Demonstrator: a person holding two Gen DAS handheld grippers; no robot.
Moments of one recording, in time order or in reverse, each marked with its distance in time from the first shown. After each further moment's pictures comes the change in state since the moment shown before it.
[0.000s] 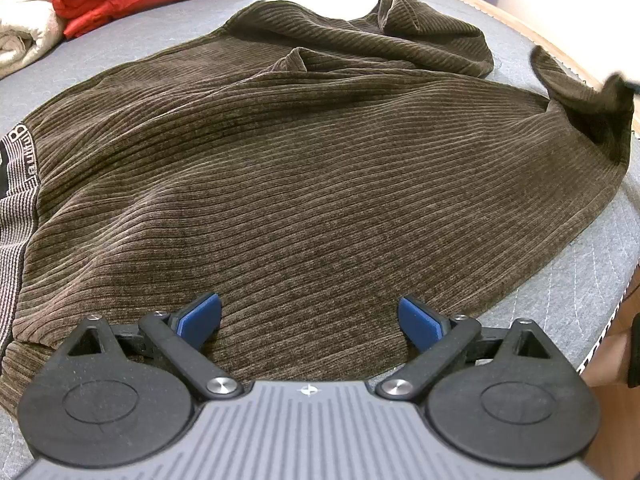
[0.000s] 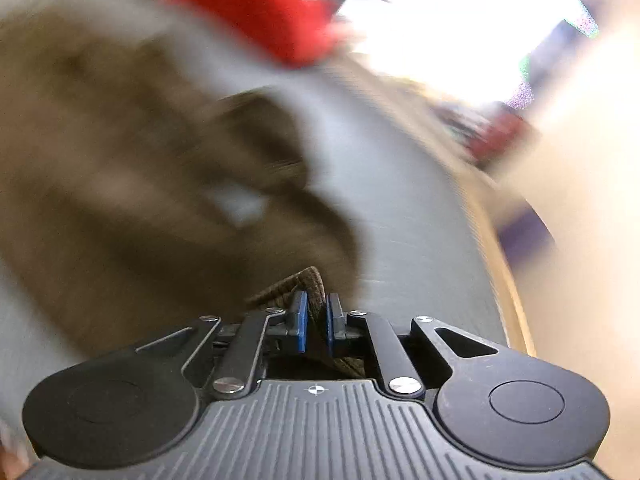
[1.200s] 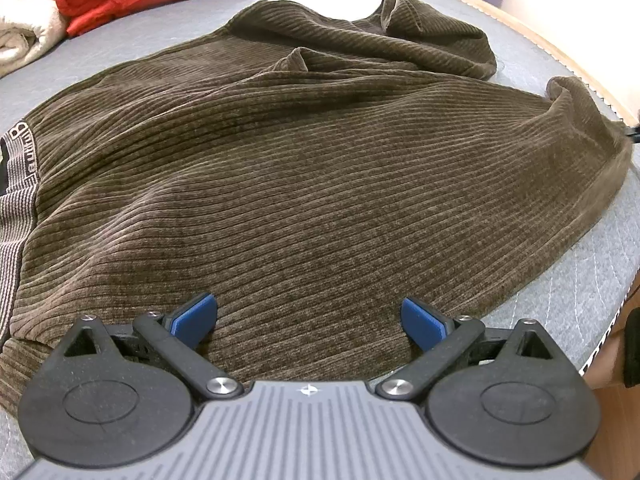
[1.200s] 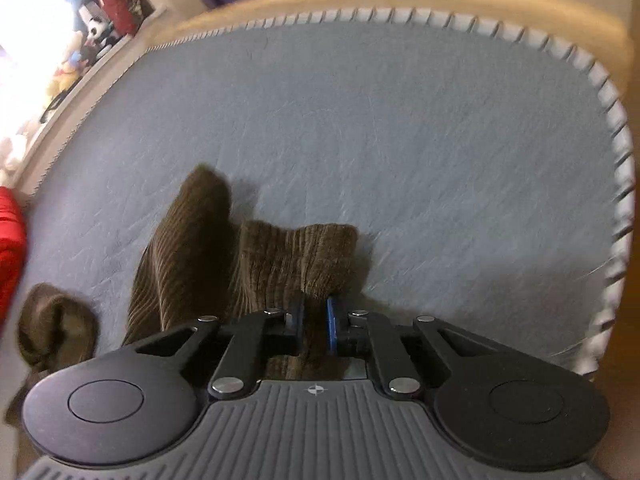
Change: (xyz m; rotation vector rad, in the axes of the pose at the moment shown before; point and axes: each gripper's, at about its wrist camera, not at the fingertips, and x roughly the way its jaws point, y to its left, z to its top) left arm 0.002 0.000 0.000 -0.012 -0.002 0.002; right arm 0.081 -0.159 -0.115 1.349 0.405 -0.157
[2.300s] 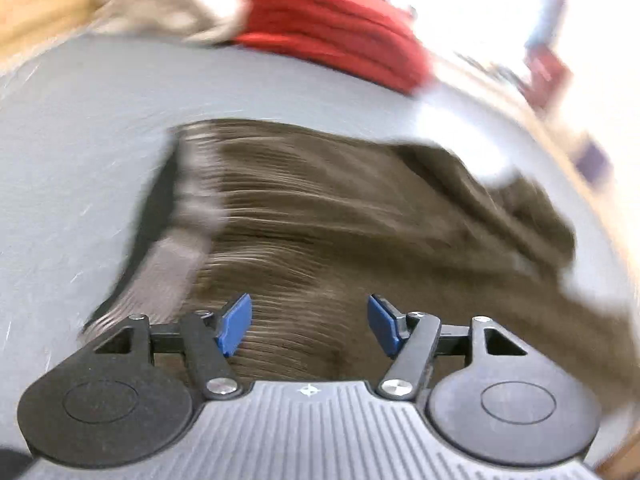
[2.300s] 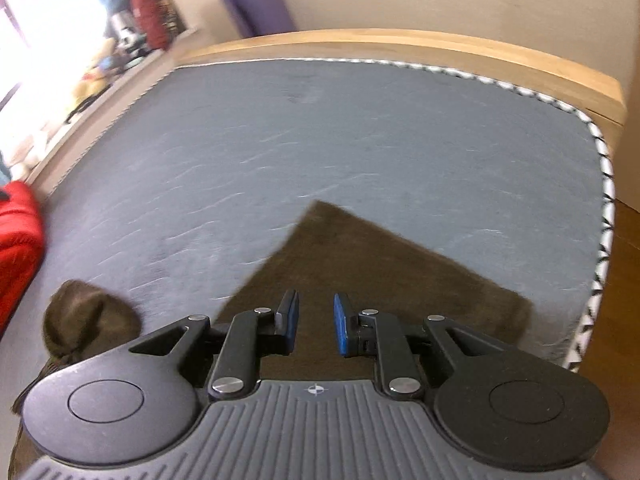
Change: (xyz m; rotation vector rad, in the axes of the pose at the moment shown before) left arm -0.087 0.119 -0.002 -0.585 -0.226 0.115; right arm -0.041 0.058 -0.003 -0.063 -0.056 0.065
